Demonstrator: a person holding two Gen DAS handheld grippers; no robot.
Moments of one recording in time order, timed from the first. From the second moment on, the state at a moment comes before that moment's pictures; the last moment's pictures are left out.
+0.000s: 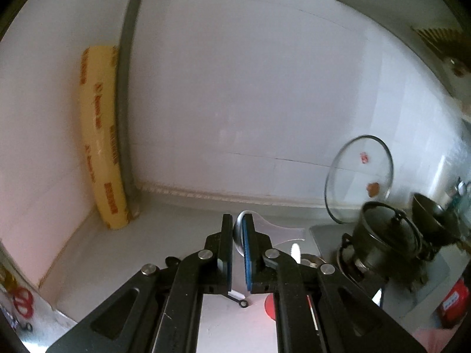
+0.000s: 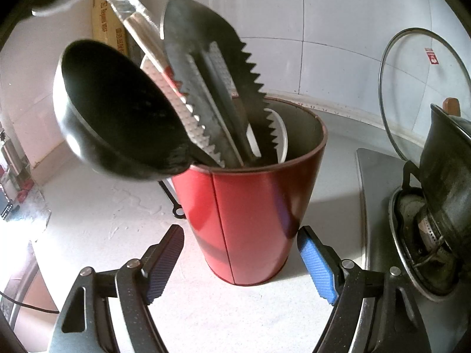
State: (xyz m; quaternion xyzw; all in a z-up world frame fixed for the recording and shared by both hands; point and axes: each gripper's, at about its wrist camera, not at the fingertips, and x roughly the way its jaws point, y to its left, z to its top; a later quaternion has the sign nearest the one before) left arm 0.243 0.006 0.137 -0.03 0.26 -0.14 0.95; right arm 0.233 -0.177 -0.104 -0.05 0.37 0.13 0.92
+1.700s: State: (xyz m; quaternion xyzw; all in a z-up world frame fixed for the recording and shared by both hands) left arm 0.268 -0.090 0.060 0.03 0.40 -0.25 0.88; right arm 0.228 -0.174 -0.100 -0.04 0.37 0.13 0.92
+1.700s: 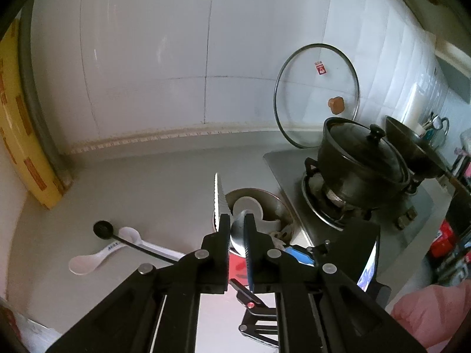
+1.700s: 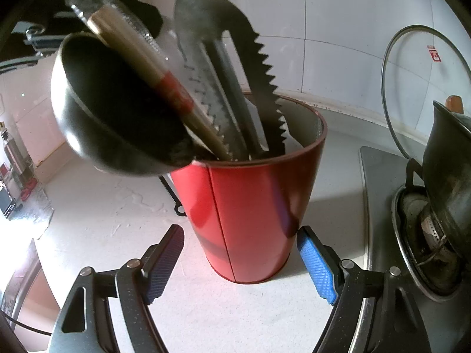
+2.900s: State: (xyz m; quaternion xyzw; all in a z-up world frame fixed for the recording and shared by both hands) left arm 0.290 0.048 0.050 -0.12 0.40 -0.06 0.91; right arm 0.230 -0.177 -0.102 -0.05 0.37 0.14 0.92
